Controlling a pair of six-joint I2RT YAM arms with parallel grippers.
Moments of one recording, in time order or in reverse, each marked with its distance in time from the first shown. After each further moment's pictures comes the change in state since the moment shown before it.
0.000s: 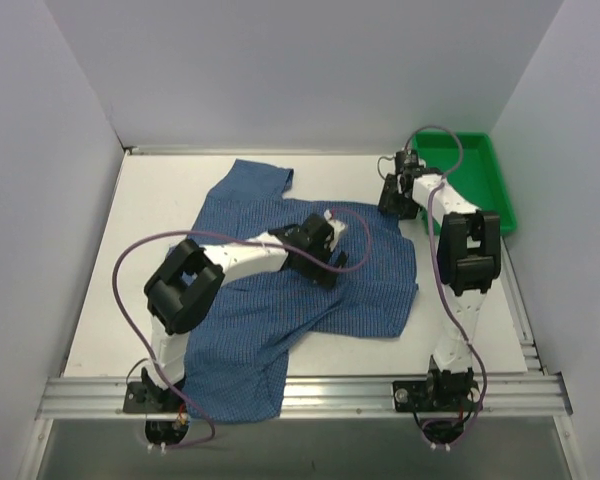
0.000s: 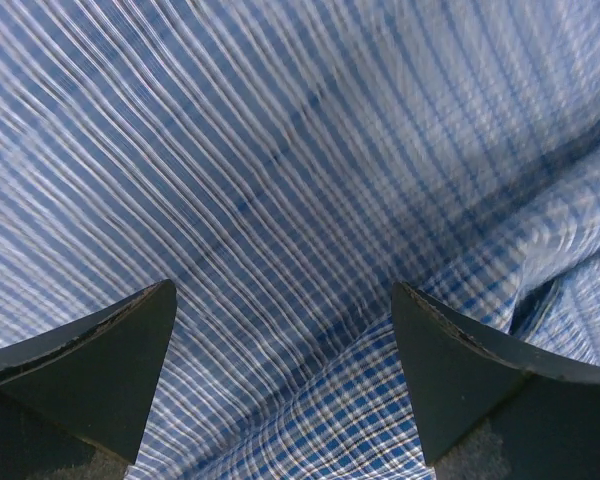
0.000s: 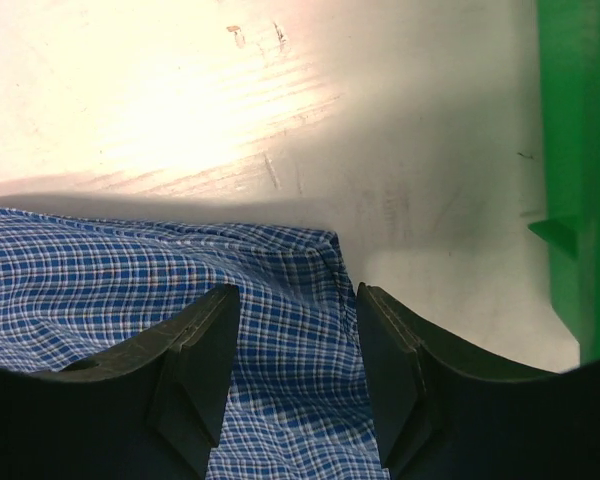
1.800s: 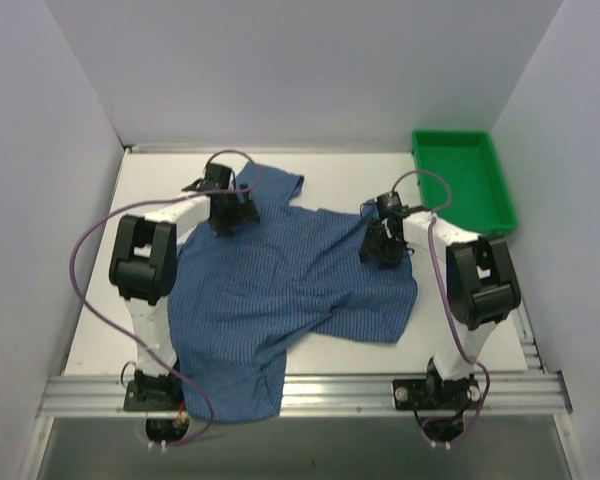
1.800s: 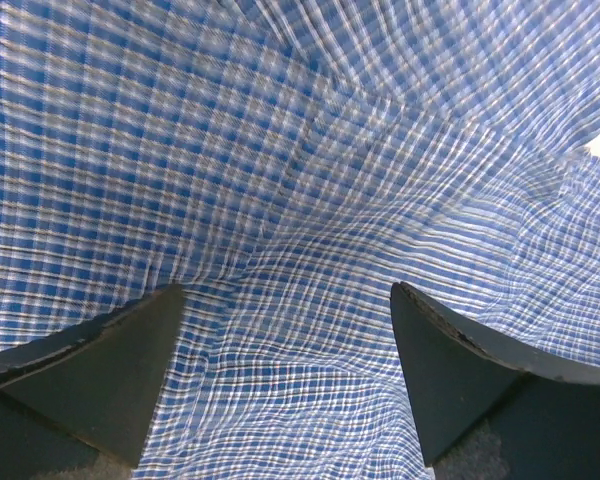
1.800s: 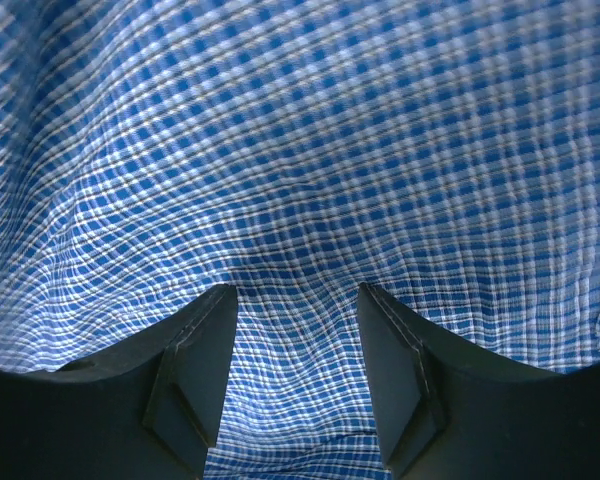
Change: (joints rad) left arm 0.577 0.048 0.035 -0.022 0.026 -0.346; right arm 0.170 -0.316 -0.531 0.043 -0.103 0.220
